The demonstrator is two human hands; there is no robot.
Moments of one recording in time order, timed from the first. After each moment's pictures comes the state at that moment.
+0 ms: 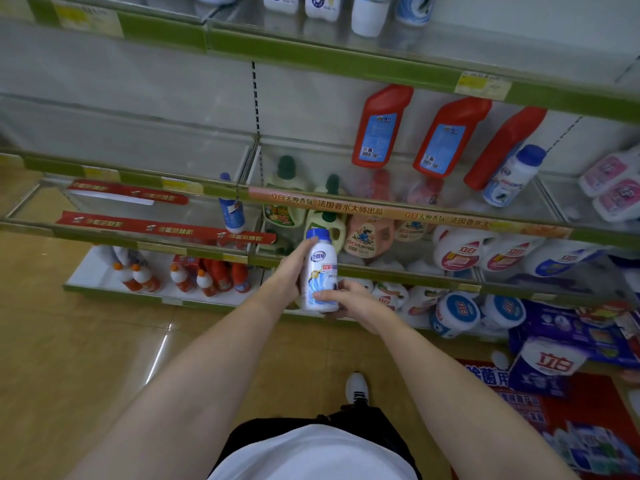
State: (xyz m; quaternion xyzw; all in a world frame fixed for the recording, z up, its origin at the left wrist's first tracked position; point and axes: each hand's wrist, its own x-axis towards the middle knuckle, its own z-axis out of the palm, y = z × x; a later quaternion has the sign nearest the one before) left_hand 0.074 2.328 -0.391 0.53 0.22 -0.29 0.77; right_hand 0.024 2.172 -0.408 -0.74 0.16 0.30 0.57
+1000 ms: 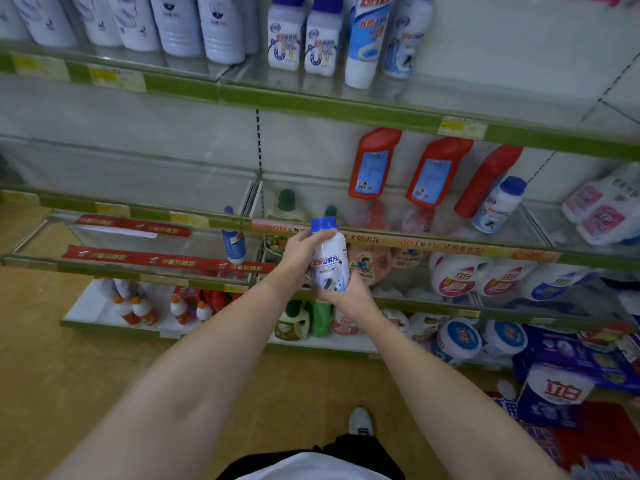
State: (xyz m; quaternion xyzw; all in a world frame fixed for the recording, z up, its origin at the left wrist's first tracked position) left_hand 0.113 2.323 -0.322 0.59 0.10 -0.14 0.79; right_hand 0.058 2.188 -0.377 -0.82 0.12 0.11 0.55
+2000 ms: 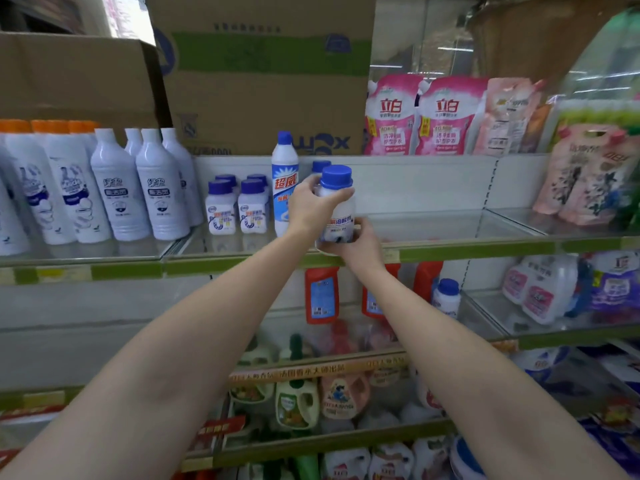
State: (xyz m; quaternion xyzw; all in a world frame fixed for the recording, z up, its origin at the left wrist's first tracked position) left_hand 0.229 2.199 -0.031 0.73 -0.18 0.17 0.64; right_hand 0.209 2.085 -0.107 -0.78 0.05 -0.24 0.57
